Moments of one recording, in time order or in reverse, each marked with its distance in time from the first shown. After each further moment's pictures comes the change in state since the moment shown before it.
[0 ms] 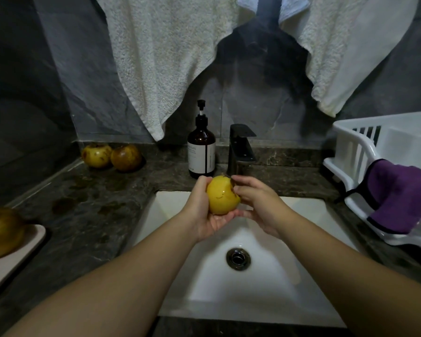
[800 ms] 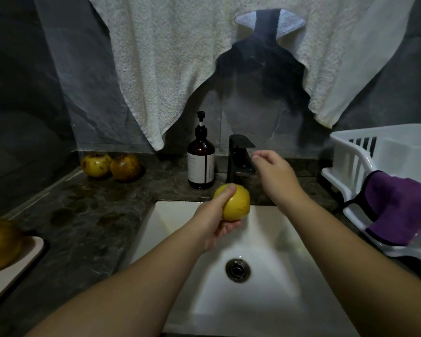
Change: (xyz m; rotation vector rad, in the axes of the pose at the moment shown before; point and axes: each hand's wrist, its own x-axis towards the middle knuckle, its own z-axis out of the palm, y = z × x) left_hand 0.002 -0.009 0.016 0.244 0.052 0.175; right_hand 0.024 -0.060 -0.013 -0.517 0.393 -0.348
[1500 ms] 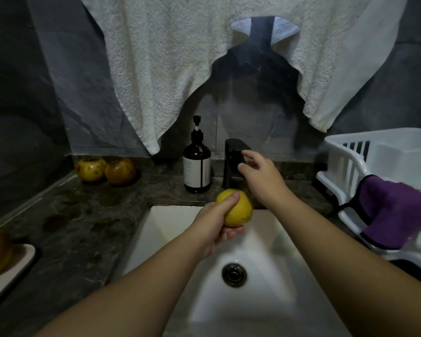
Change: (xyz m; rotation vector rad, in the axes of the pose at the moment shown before) left_hand 0.002 -0.004 0.006 0.099 -0.053 0.094; right_hand 0.011 0.000 0.008 -0.117 -0.070 -0.060
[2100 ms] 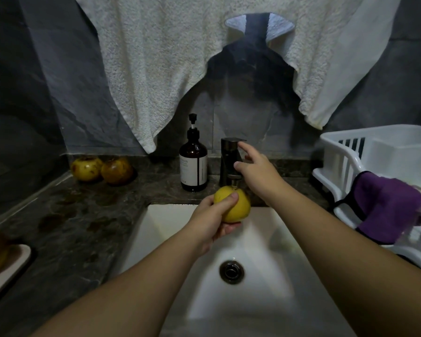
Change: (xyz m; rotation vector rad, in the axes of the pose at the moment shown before) left_hand -0.003 0.002 0.001 -0.049 0.010 0.040; right_hand 0.003 -0.012 -0.004 0.028 -0.091 0.060
